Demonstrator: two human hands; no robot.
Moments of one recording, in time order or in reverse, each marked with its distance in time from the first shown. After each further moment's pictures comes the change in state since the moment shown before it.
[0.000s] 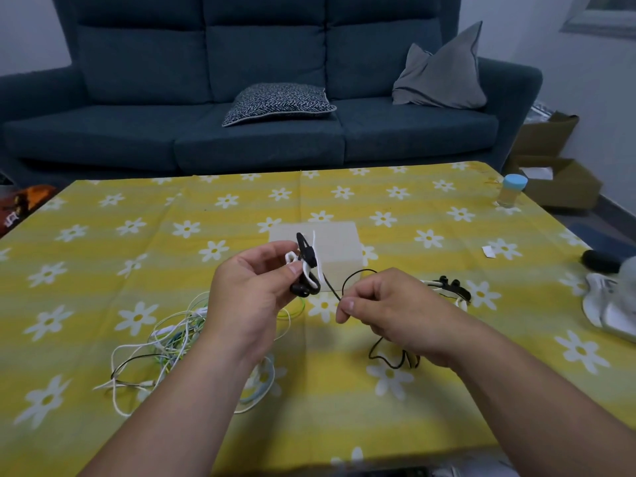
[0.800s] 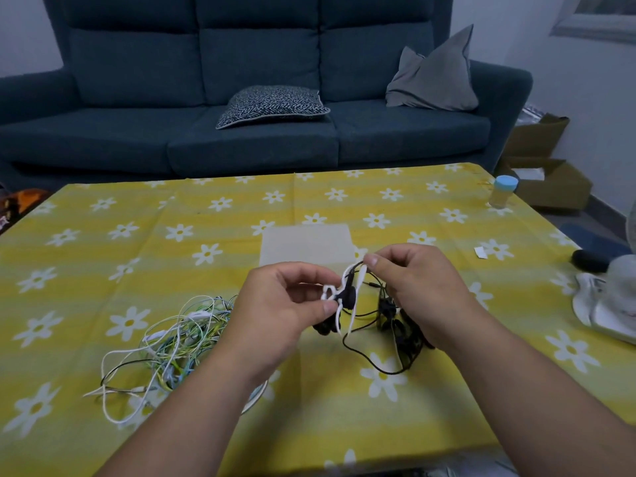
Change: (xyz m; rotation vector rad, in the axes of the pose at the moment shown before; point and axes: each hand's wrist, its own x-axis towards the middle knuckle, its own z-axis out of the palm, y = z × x) left_hand -0.014 -0.009 0.013 0.265 -0.303 0.063; right_hand 0.005 0.005 -0.017 0.234 0.456 0.021
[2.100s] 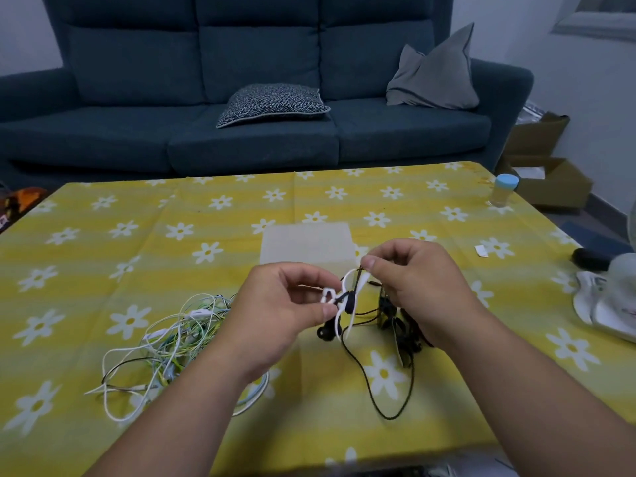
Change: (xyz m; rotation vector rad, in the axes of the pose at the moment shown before) left_hand 0.001 0.001 -0.008 0.104 -0.060 -0.054; right_hand 0.001 0.003 0.003 0.109 0.016 -0.019
